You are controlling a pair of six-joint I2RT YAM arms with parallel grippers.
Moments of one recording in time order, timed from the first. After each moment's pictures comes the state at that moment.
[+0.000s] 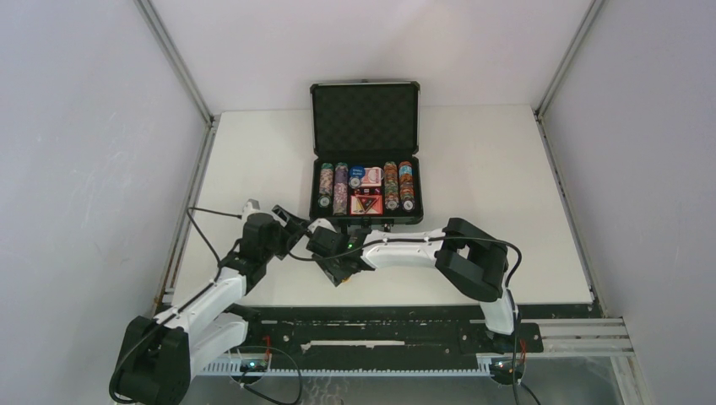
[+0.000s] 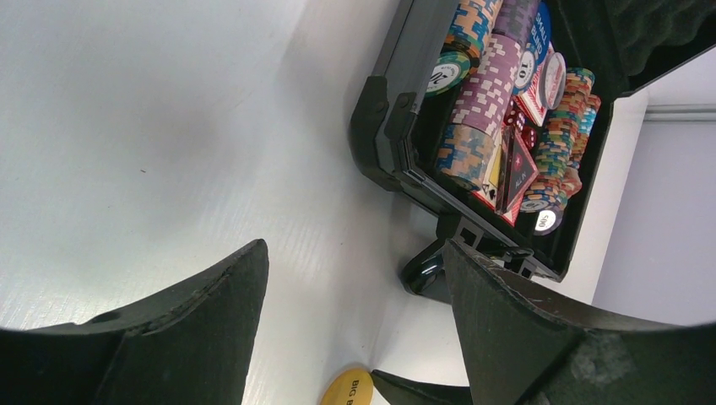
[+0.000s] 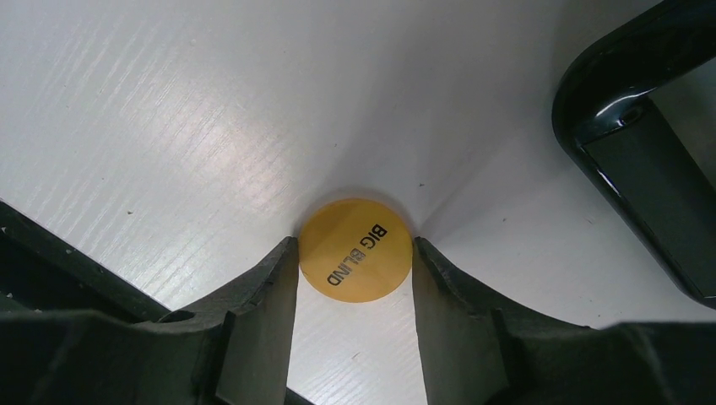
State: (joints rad) left arm -0.30 0.95 0.31 0.03 -0.05 -1.05; right arm 1.19 1.98 1.34 -0.50 0.18 0.38
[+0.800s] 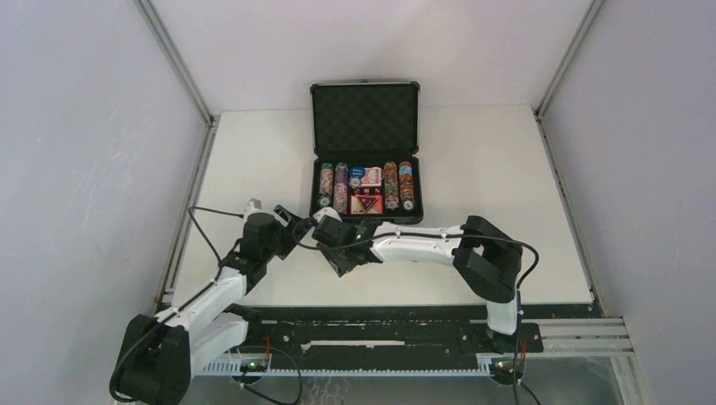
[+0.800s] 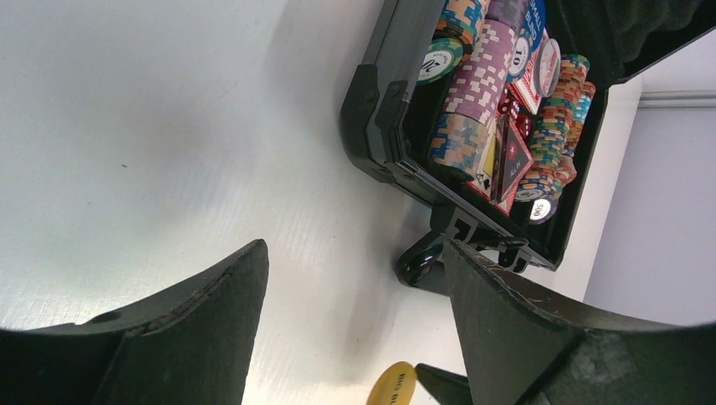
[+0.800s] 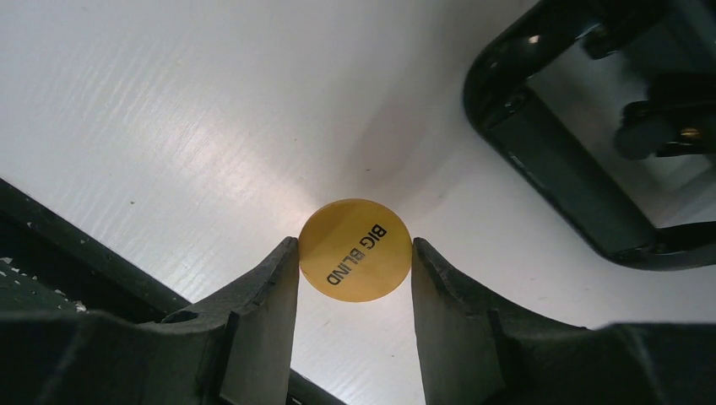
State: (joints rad) left arm -0.30 0.96 0.31 0.04 -0.03 -1.05; right arm 1.15 1.91 1.34 -0.55 0.19 0.37
